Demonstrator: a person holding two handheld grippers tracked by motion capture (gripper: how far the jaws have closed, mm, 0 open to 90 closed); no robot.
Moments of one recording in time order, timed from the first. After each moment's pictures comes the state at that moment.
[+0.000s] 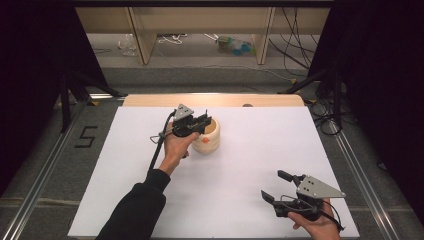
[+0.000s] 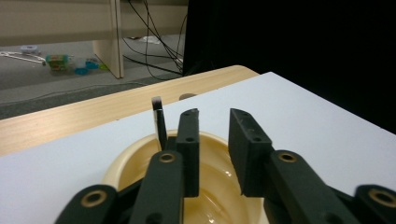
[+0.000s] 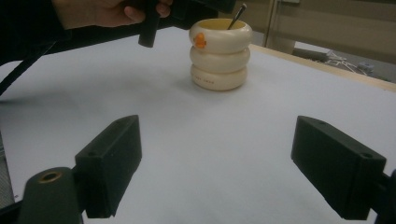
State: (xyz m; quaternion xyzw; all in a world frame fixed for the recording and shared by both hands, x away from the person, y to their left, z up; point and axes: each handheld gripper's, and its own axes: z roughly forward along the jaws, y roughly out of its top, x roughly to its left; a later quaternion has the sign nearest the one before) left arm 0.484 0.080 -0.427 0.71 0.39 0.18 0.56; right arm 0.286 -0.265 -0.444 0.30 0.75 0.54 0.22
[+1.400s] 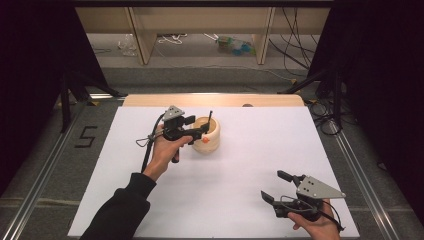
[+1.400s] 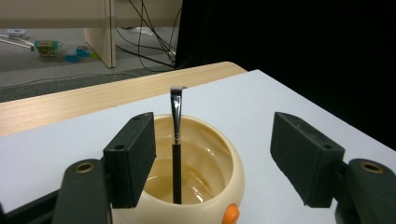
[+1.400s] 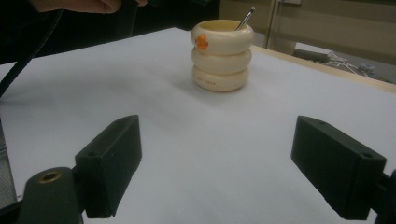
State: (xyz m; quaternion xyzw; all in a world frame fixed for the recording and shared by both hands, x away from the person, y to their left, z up) left arm 0.462 0.102 -0.410 0.71 0.40 0.15 0.57; right arm 0.285 -0.264 -0.443 0.29 0.75 0.55 0.22
